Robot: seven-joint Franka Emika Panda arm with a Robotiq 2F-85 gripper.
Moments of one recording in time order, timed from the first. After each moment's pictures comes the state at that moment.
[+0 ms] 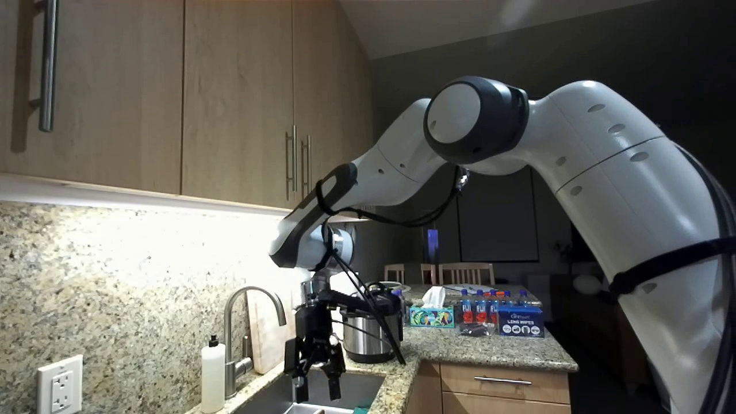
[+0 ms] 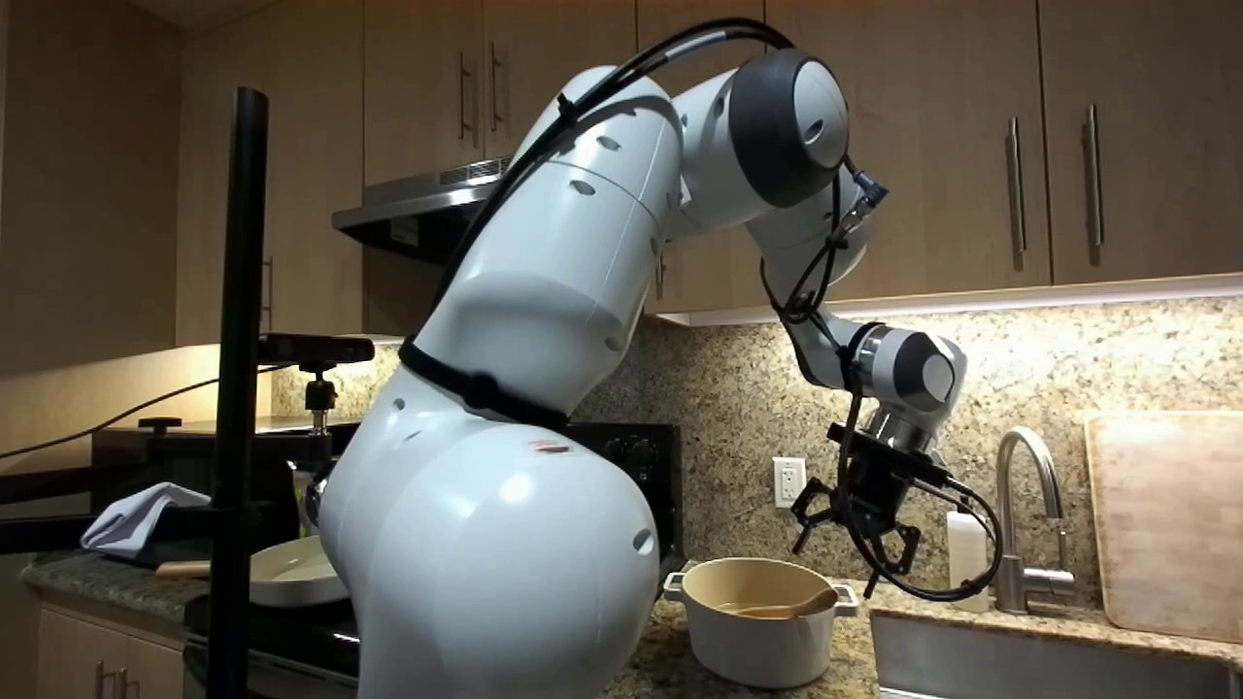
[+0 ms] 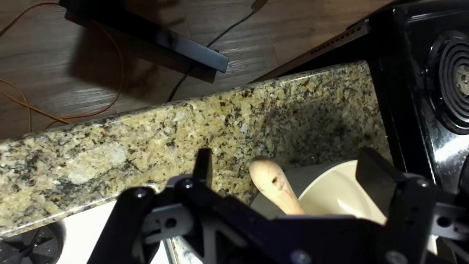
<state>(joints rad) 0.04 0.43 0.05 -1.76 0.24 1.69 -0.34</state>
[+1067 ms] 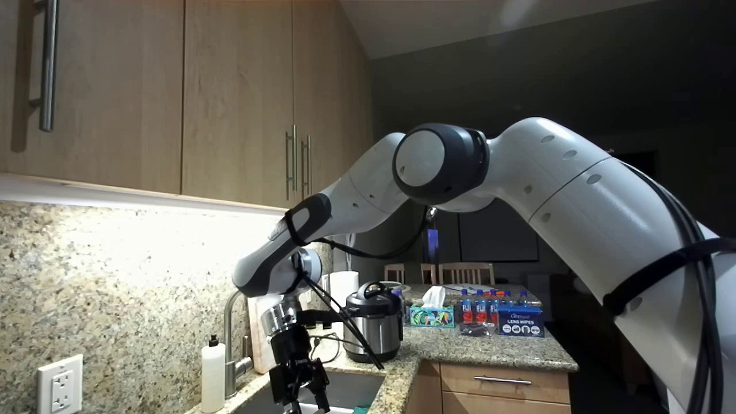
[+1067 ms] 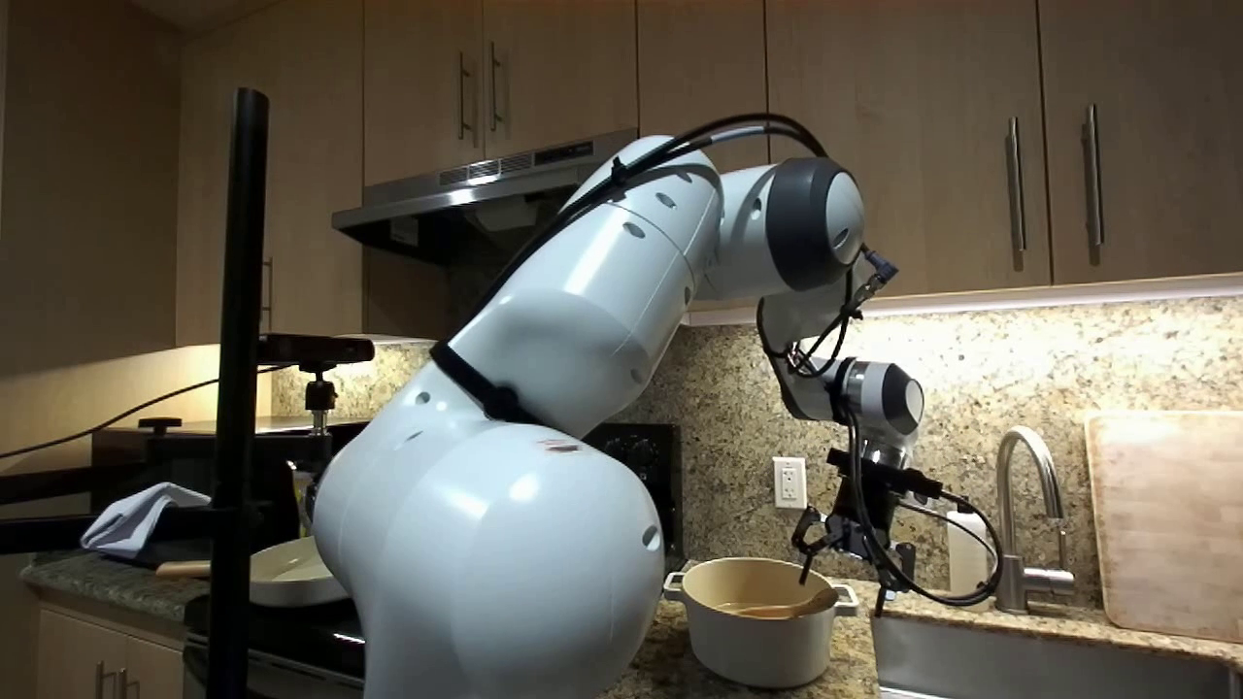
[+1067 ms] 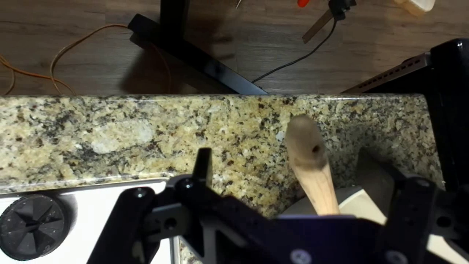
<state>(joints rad) 0.09 0.65 0.10 -1.52 0.03 1.58 -0.34</state>
